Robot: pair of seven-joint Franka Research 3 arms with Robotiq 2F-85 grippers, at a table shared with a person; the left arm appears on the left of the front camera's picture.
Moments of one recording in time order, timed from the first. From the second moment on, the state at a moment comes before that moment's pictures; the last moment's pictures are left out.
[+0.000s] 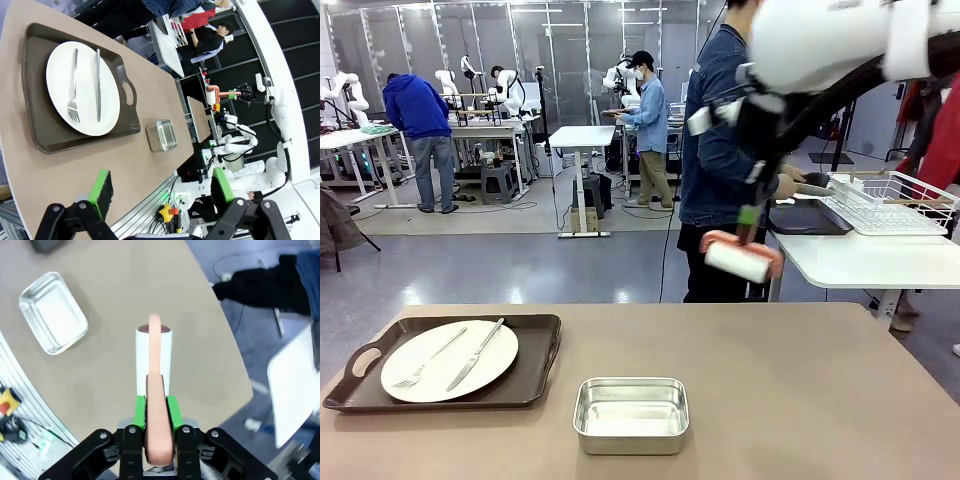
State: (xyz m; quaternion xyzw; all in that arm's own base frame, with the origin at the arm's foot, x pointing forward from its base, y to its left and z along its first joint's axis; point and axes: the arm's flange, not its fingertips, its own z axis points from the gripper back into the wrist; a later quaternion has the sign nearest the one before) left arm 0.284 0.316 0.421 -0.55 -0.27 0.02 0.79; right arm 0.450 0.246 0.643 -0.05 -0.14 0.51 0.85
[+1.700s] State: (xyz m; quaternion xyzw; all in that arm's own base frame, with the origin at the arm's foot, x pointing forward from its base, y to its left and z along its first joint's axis) left arm 0.284 0.315 0.422 -0.55 -0.27 0.02 0.79; right arm 0.365 0.386 0.535 -0.02 -0.09 0.71 0.69
